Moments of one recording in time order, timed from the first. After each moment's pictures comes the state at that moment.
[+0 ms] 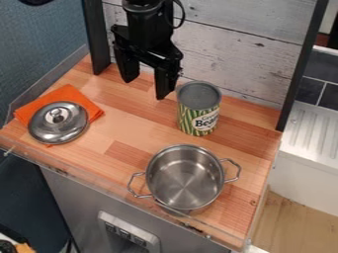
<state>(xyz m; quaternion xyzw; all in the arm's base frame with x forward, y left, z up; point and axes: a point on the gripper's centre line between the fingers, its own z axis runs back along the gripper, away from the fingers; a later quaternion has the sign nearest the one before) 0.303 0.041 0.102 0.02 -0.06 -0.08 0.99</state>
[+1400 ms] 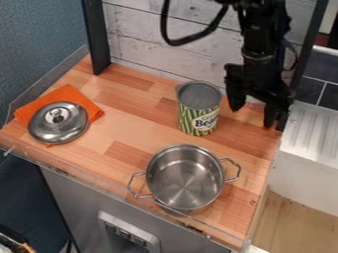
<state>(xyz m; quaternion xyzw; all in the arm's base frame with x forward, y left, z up) 0.385 -0.084 0.034 -0.04 -0.10 -0.15 0.98</state>
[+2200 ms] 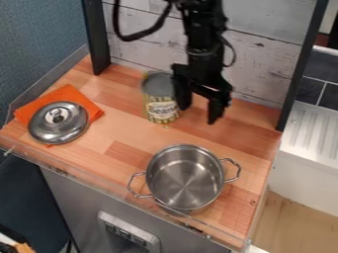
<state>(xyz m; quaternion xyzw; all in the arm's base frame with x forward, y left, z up) 0.364 0.000 0.025 -0.02 -0.04 -0.10 0.99</state>
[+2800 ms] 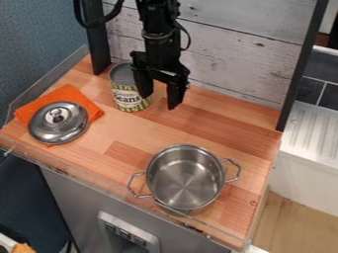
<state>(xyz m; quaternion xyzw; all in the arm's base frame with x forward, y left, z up) 0.356 0.060 0.032 -0.01 -0.02 -0.06 1.00</state>
